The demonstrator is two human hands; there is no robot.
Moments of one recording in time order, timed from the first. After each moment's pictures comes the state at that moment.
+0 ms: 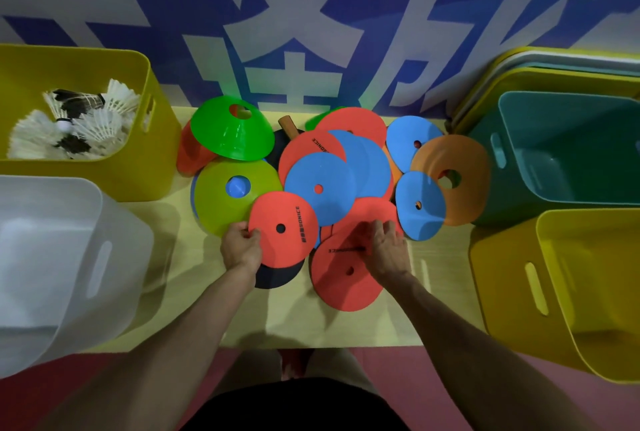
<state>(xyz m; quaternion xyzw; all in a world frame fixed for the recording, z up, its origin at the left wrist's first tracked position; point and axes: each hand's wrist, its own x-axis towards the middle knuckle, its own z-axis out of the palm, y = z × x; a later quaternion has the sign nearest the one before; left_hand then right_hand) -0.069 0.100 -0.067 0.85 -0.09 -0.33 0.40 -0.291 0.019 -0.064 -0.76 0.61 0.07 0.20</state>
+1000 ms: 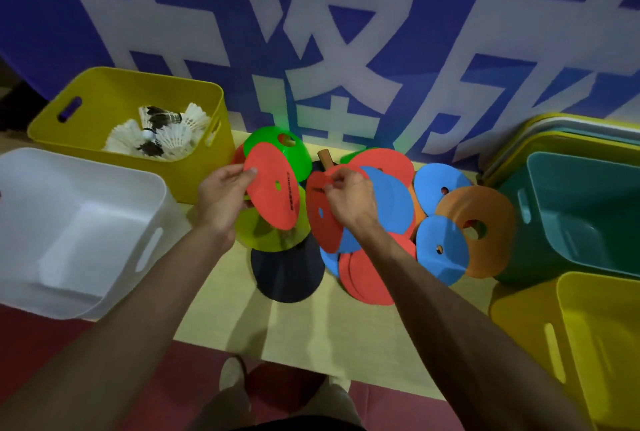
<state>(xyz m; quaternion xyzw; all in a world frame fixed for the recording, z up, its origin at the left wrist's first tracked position) -0.025 0.096 0.085 0.71 -0.10 -0.29 0.63 -0.163 -0.020 0.059 -0.75 0.53 -0.16 0.36</state>
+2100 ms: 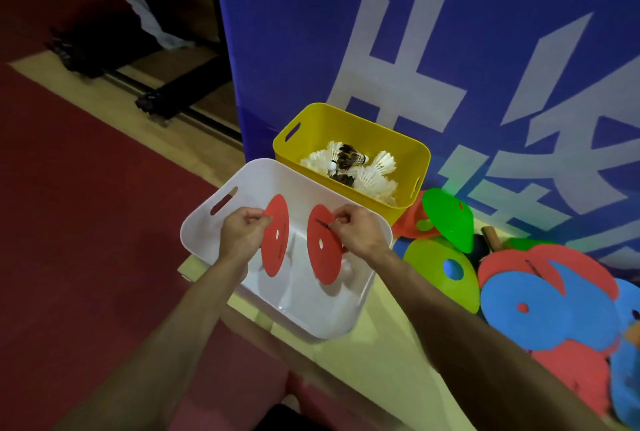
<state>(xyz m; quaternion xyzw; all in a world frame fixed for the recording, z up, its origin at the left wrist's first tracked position) 0.236 0.330 0.066 0.77 -0.01 -0.24 0.59 0.133 0.166 0.068 -0.82 0.36 -0.05 0.43</state>
